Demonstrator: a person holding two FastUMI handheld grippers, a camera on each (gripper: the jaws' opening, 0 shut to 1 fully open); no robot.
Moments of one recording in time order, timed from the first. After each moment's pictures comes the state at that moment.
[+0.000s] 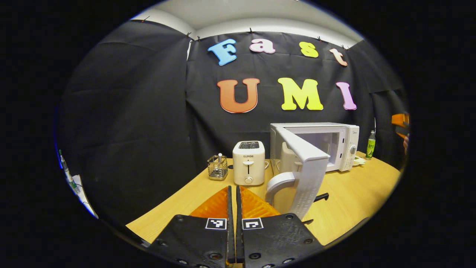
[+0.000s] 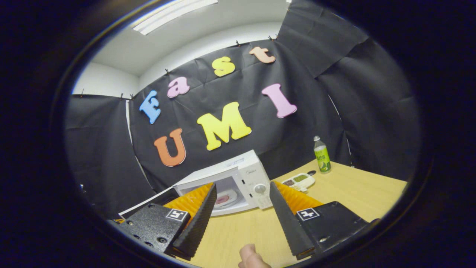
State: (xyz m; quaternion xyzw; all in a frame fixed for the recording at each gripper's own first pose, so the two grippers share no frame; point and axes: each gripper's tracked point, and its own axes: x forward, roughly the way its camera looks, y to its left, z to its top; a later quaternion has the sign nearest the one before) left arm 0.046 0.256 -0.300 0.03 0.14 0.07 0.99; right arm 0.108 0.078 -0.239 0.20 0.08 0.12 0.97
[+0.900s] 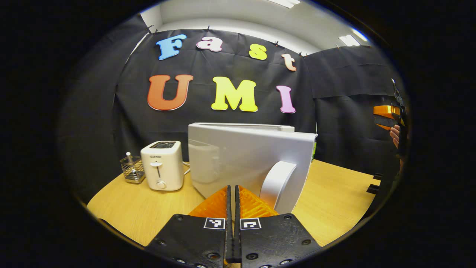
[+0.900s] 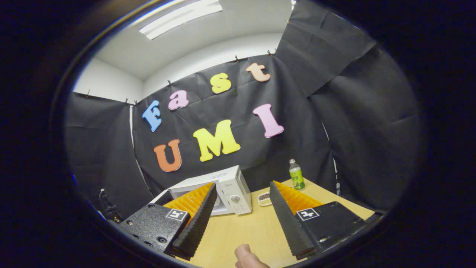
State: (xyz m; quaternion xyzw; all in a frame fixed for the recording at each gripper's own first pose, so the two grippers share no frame) left arm 0.100 0.072 -0.323 -0.02 0.10 -0.19 0.98; right arm 0.060 -0.043 -0.203 0.18 0.03 0.11 0.98
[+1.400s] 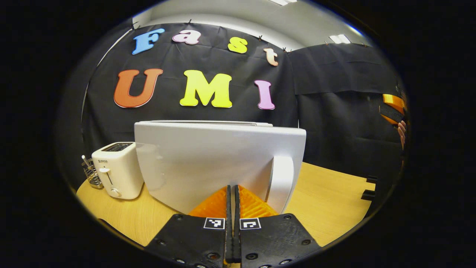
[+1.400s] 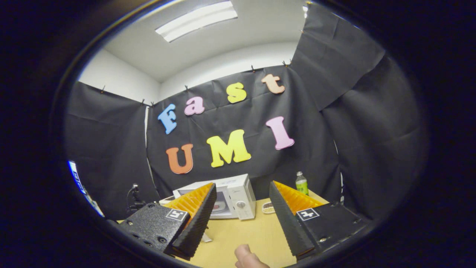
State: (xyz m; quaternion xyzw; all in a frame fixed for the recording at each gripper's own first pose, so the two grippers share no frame) left arm 0.152 -0.033 -0.334 -0.02 0.11 -0.25 0.96; right arm 0.035 -0.046 -0.181 0.14 -0.02 0.15 0.98
